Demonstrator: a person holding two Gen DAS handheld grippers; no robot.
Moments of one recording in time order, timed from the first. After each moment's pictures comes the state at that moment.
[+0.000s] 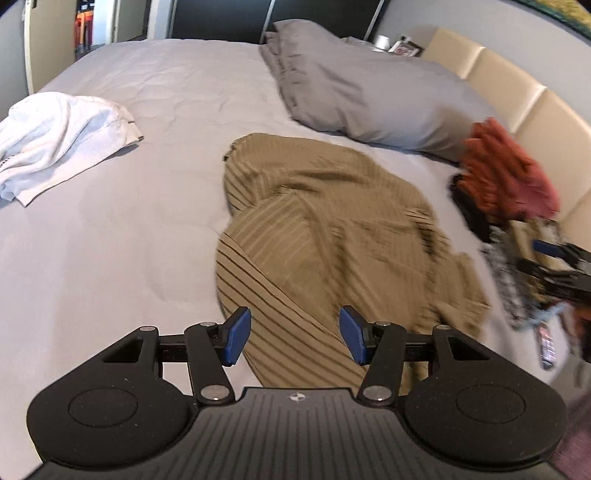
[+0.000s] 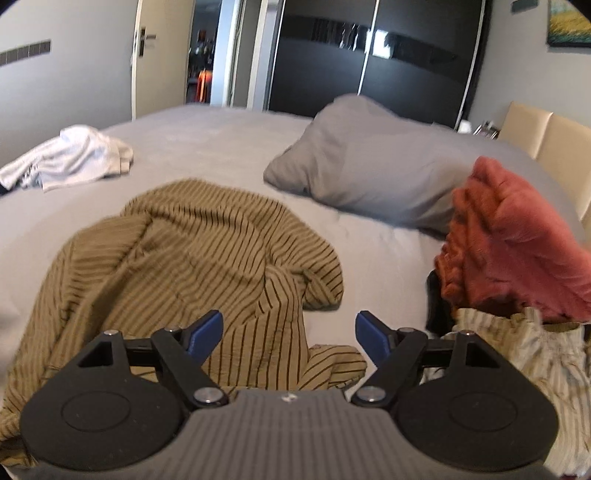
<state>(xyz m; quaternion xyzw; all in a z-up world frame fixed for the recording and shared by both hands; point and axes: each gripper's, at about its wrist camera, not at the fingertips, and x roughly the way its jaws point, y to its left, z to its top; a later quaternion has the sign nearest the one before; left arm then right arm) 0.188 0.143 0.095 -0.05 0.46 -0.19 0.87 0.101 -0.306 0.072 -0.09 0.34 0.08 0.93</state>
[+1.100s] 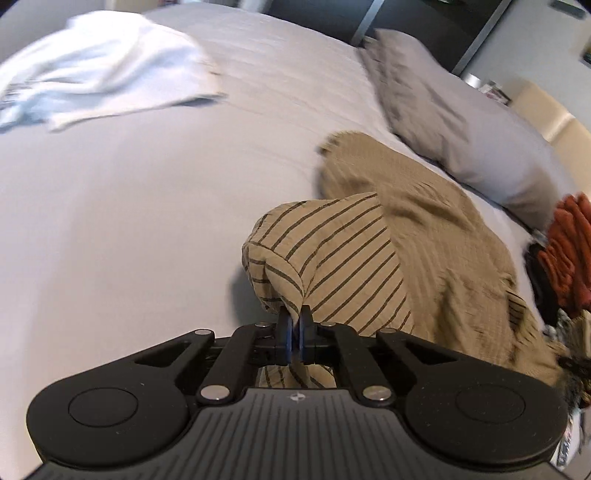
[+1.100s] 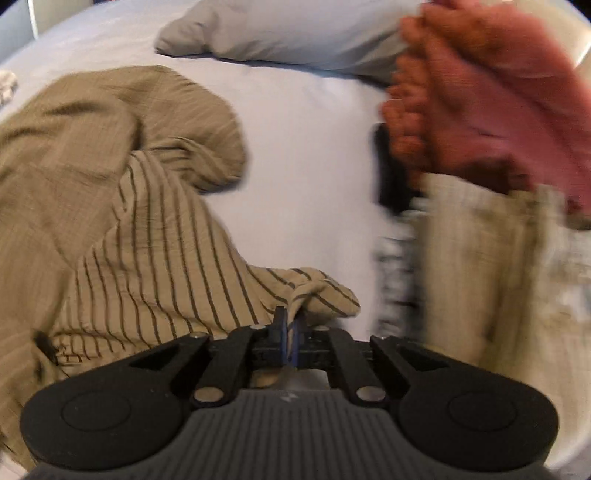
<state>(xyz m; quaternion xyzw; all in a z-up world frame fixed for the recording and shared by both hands) 0.238 0.192 0.030 -0.16 0.48 -0.06 0.86 0.164 -0.360 -0.008 -0.08 0.53 -0.06 0.84</state>
